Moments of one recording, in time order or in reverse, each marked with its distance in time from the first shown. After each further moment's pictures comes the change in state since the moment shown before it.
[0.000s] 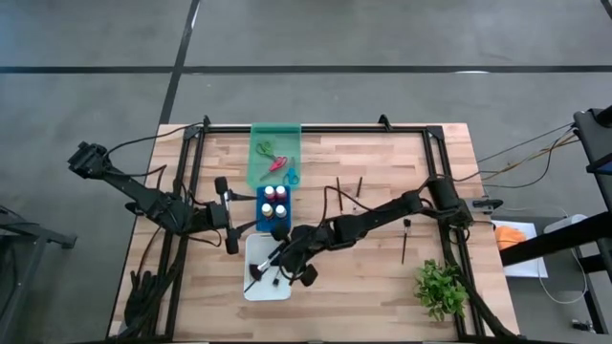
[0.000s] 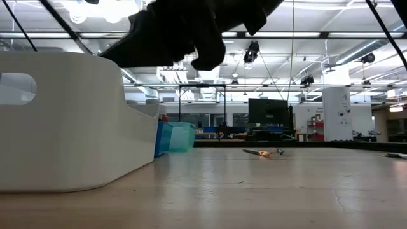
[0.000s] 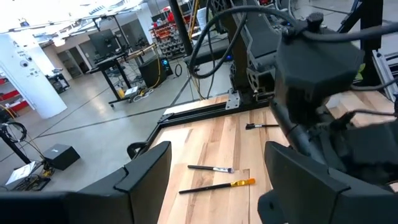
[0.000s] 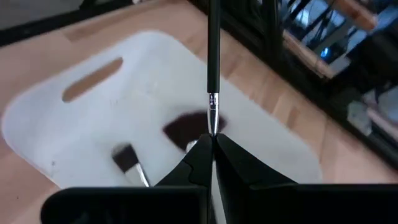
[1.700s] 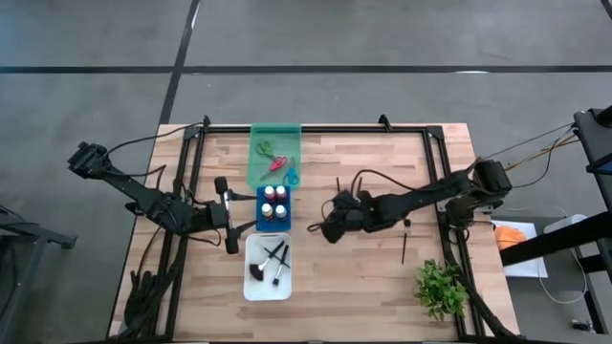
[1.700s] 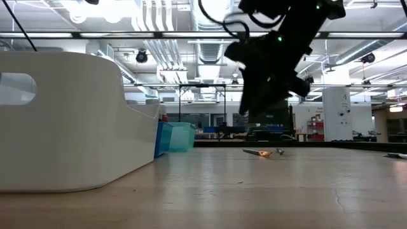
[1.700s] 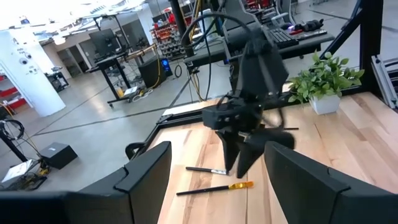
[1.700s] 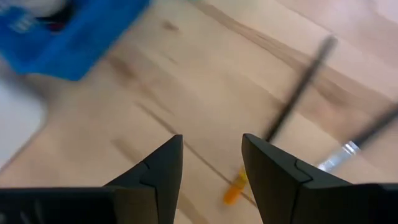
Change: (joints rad) left arm 0.001 0.000 0.000 0.011 0.001 -0.014; right arm -0.047 -0.421 -0.413 -0.573 0.545 1.468
